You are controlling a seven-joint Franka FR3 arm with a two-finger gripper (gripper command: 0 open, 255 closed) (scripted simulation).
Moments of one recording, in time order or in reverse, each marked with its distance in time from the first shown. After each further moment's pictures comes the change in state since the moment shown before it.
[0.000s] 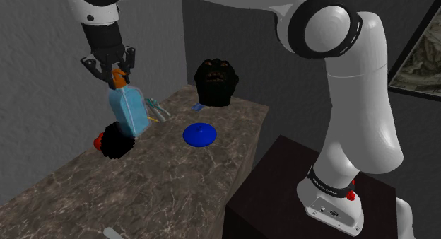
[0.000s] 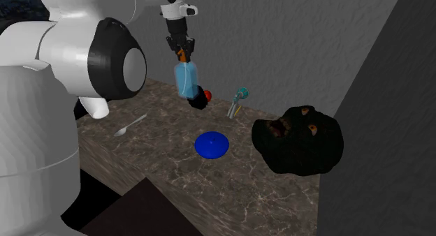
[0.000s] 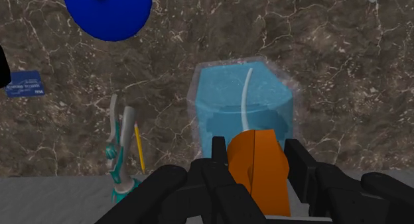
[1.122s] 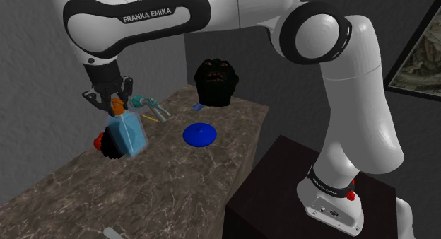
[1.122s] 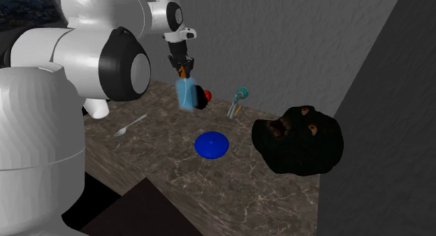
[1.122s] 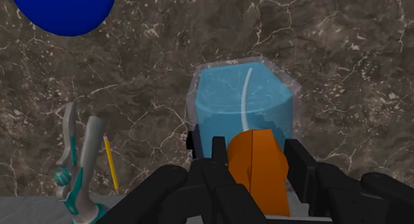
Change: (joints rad) arm 0.015 0.054 0.001 -0.142 -0.015 0.192 0.046
